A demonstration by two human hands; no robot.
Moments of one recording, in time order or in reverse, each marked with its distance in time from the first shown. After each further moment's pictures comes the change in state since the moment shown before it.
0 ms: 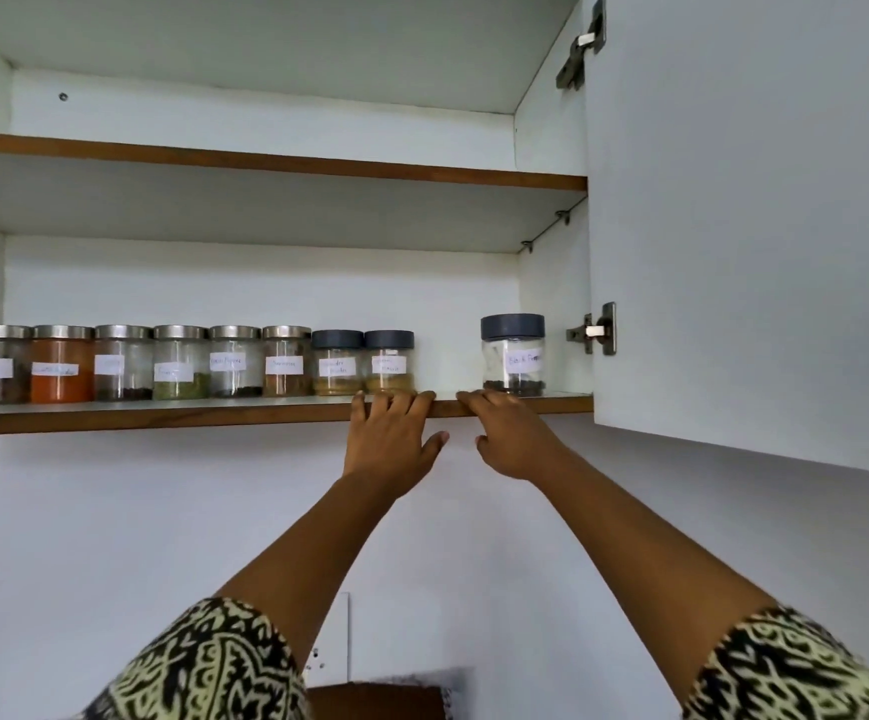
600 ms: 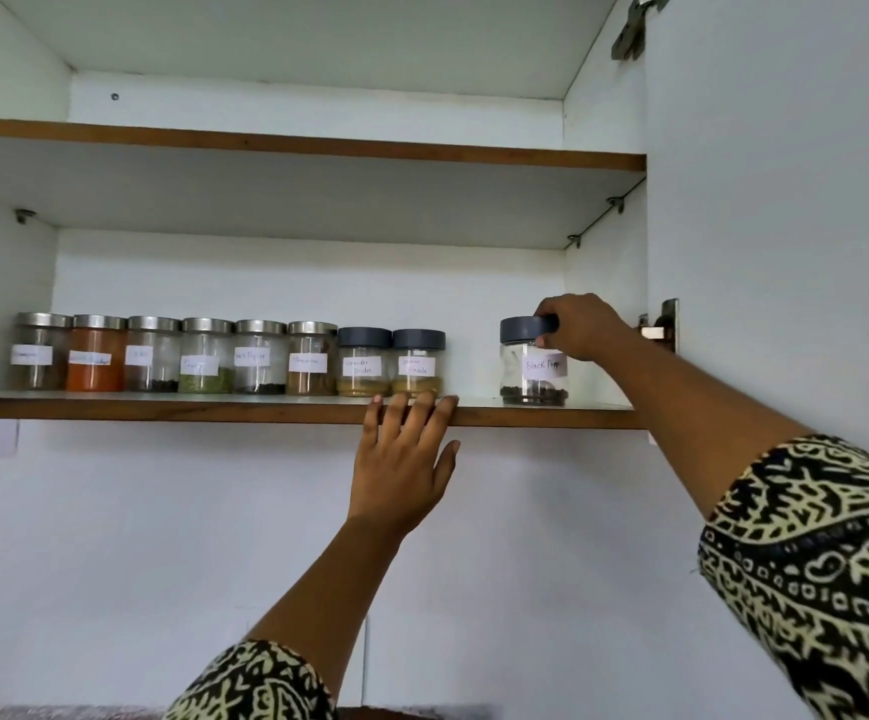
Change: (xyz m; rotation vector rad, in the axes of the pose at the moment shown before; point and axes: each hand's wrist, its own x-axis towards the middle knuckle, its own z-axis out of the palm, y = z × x) left_hand 0.002 -0.010 0.056 0.145 0.428 0.042; right_hand 0.109 0.070 -0.064 -0.032 0.119 0.039
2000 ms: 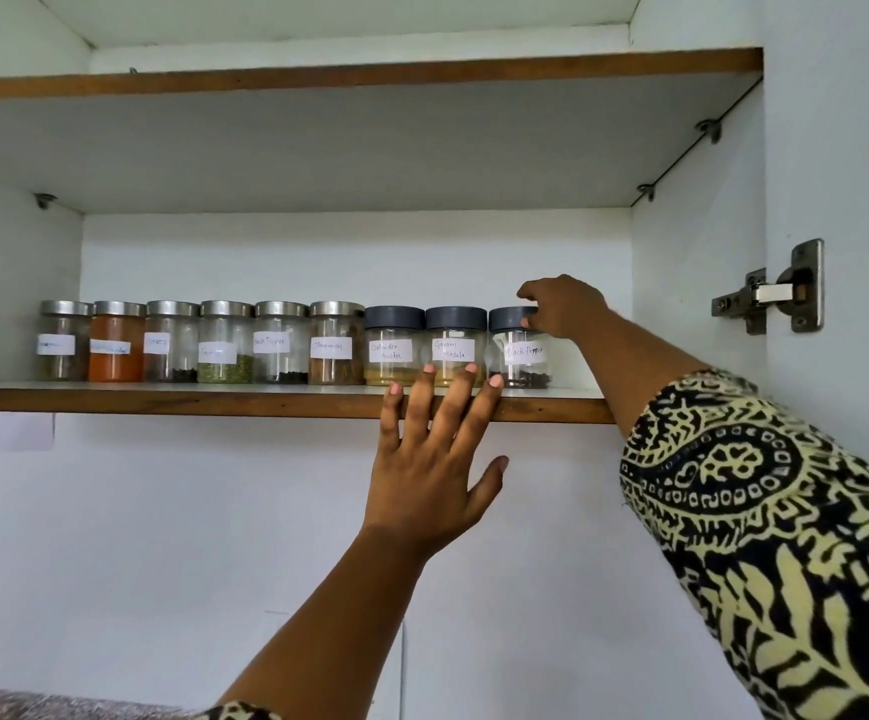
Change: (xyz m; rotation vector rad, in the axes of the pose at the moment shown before) left_hand -0.001 -0.007 0.029 0.155 0.084 0.036; right_hand 0.106 -0.014 0.096 -0.038 -0.021 -0.044
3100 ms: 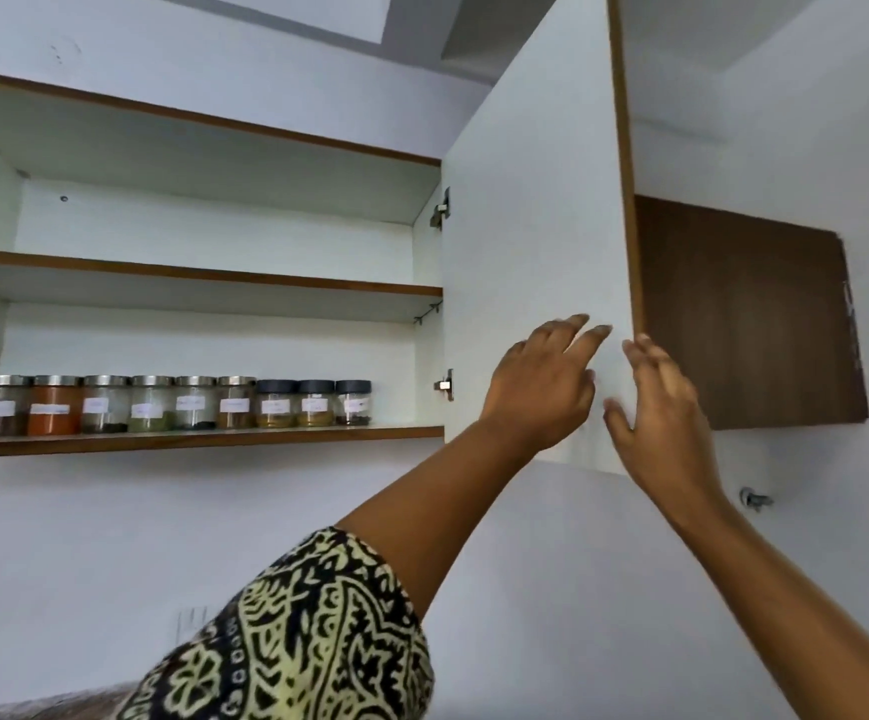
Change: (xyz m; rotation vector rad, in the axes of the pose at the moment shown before) left_hand 0.112 0.156 -0.466 -0.887 -0.093 0.238; right_hand -0.512 -0.029 -0.359 -0.032 0.608 0.369
